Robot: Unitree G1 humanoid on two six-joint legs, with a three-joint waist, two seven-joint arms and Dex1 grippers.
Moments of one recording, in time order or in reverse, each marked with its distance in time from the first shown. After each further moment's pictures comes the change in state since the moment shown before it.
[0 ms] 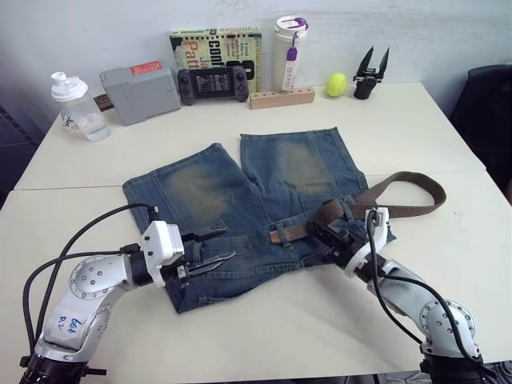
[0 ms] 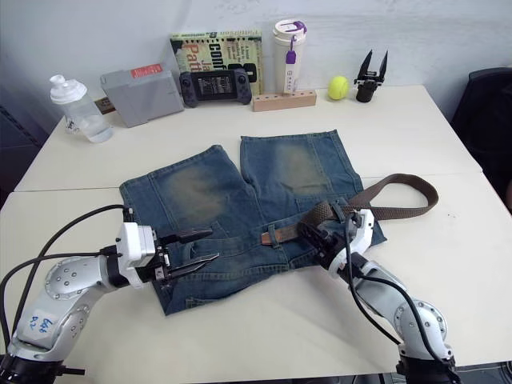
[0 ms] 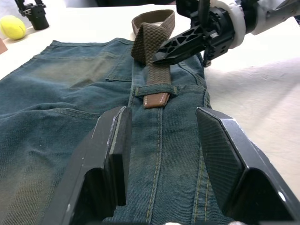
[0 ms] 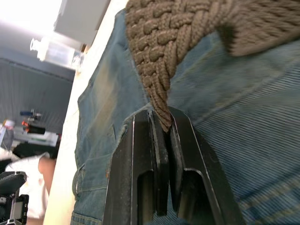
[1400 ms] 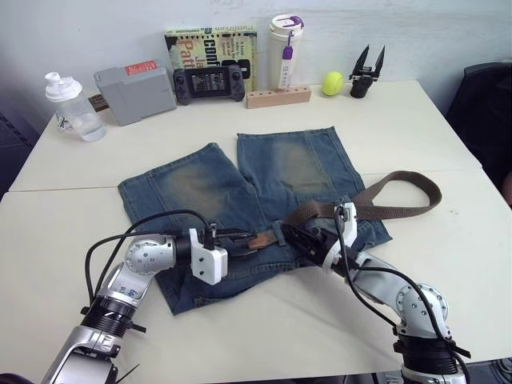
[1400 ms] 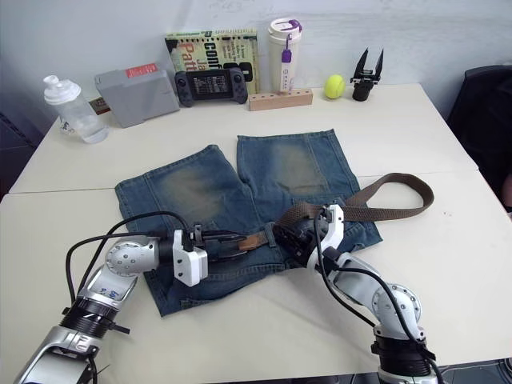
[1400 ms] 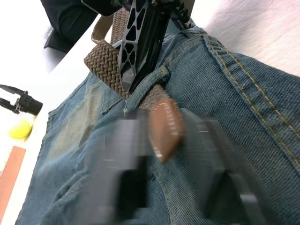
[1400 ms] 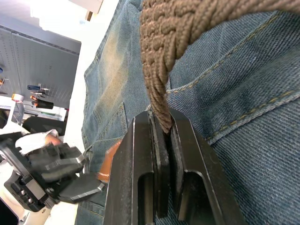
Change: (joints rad) left arm -0.367 -0.133 -0.249 0.595 0.572 -0.859 -0.001; right arm -0.108 0.152 0.012 0.068 -0.065 0.185 -0.048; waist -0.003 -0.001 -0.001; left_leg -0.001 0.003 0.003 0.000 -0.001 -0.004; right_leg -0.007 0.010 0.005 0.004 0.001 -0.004
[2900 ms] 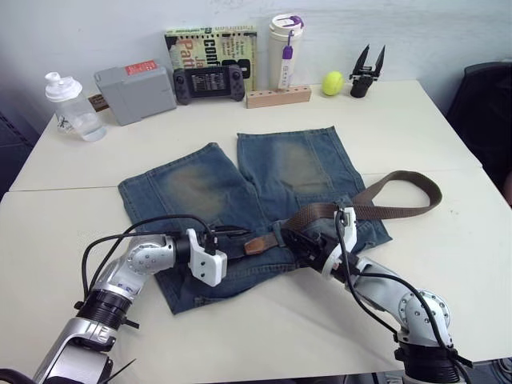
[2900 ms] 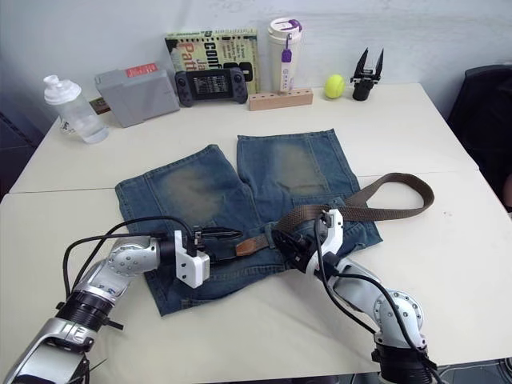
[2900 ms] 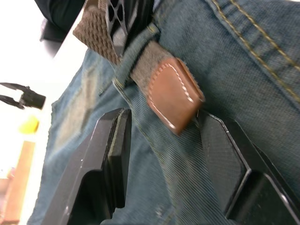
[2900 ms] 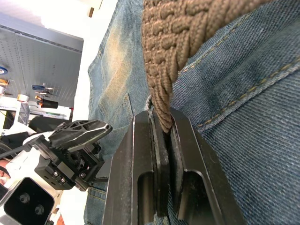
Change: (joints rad) left arm -0.053 0.040 -0.040 0.133 0.174 -0.131 0.169; right arm 0.043 0.001 0.001 -0.046 0.062 -0.009 -0.048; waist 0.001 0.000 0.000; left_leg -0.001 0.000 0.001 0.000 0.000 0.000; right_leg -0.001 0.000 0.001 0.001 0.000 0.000
